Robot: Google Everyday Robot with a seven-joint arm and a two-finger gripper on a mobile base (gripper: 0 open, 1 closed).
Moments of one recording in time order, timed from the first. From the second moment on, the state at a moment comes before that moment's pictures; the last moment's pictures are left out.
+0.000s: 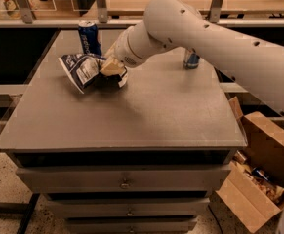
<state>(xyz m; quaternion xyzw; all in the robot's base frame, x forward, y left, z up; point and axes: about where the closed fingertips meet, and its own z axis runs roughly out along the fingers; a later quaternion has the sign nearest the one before) 0.673 0.089 0.868 -0.62 0.66 0.11 0.41</state>
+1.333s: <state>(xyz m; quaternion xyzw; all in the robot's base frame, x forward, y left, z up) 0.704 0.102 0.865 -0.63 0.64 0.11 0.42</state>
